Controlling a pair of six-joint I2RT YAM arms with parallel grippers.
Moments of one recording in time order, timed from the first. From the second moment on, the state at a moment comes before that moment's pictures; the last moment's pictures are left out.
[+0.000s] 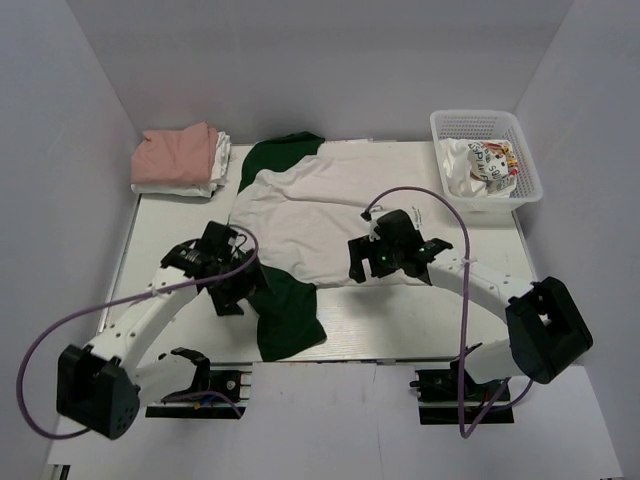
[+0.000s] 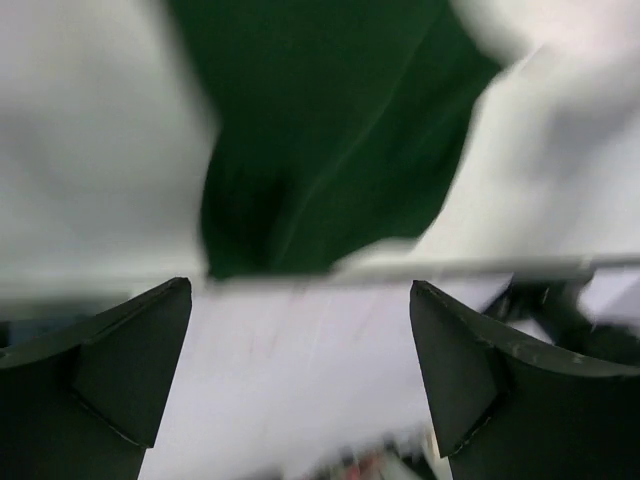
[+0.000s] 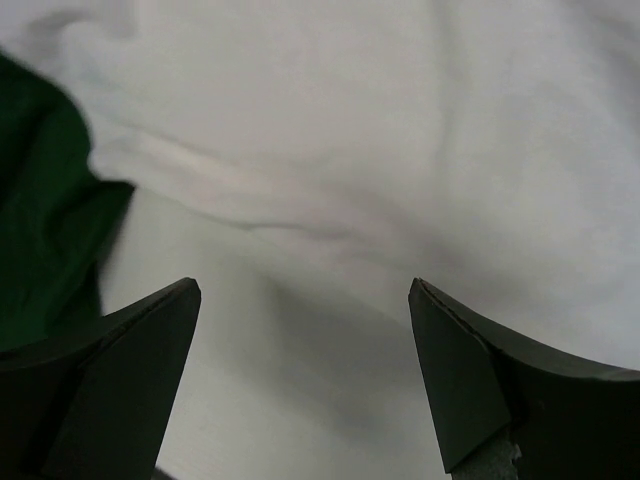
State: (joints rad) left arm -0.39 1.03 0.79 -1.03 0.26 -0.82; right arm 0.63 1.38 0.80 -0.27 -0.17 0.21
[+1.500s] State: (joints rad) left arm -0.16 2.27 1.75 -0.28 0.13 -0.35; right arm 0.22 2.15 1.60 -0.37 0.00 0.09
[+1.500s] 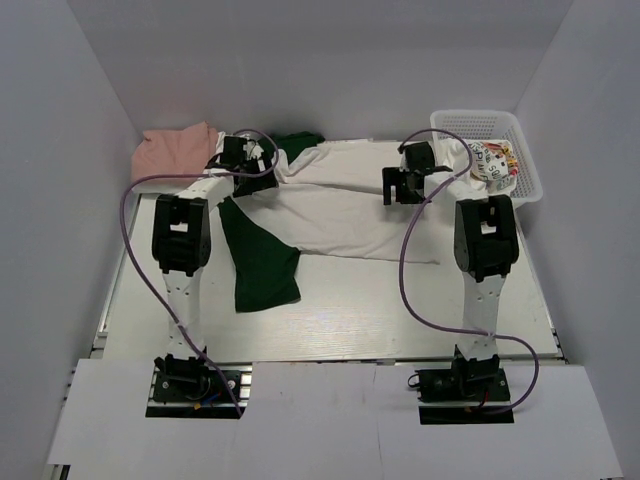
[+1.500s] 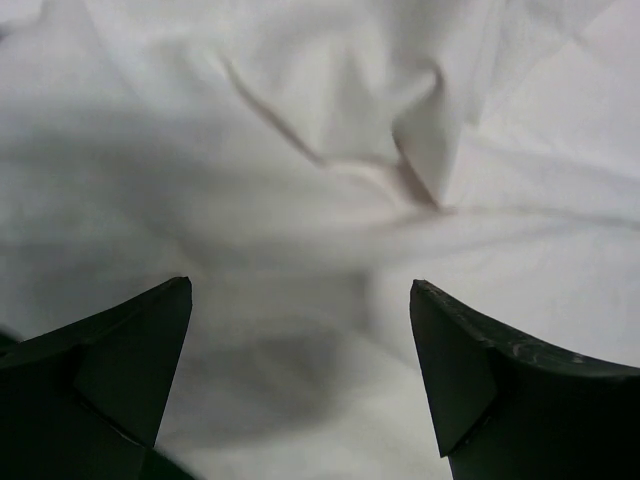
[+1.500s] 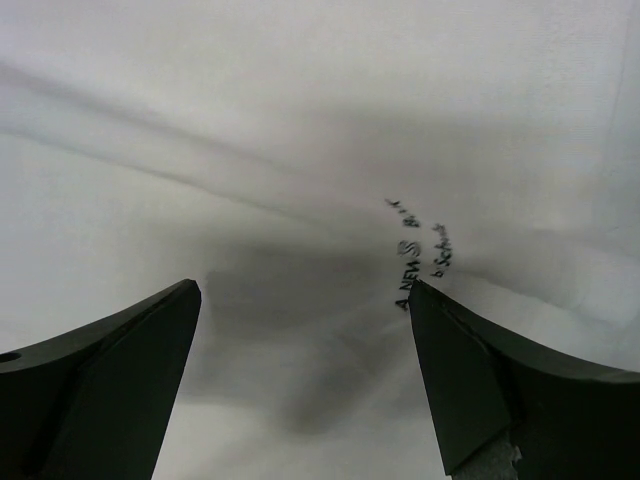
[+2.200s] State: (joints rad) left arm -0.18 0.98 0.57 -0.52 0.03 -0.76; right arm 0.26 1.22 0.76 -0.15 0.00 0.42
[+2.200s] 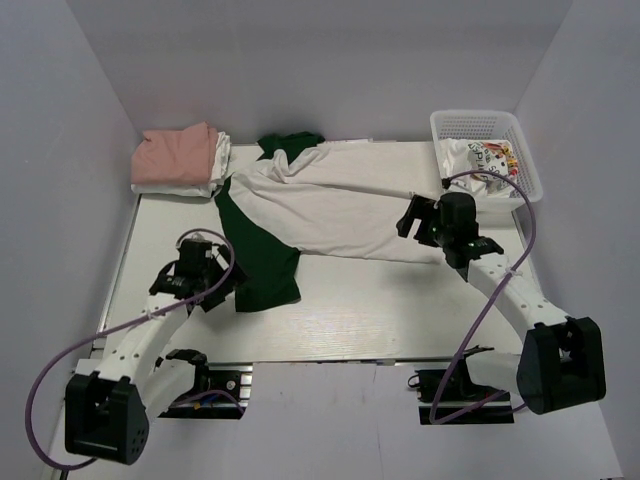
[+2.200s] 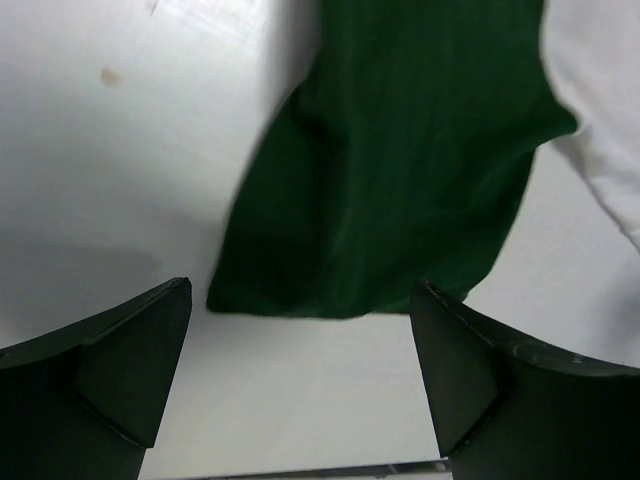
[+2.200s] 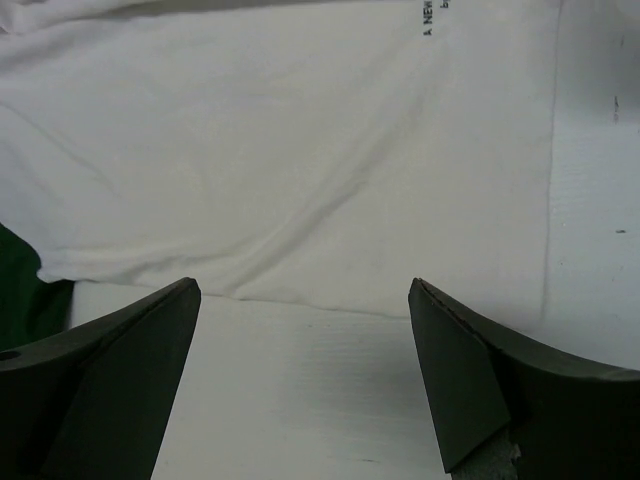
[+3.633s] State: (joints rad) left arm -0.19 0.63 0.49 -1.01 0.40 -0.85; right arm 0.14 1.23 0.65 -0.42 0.16 0.63
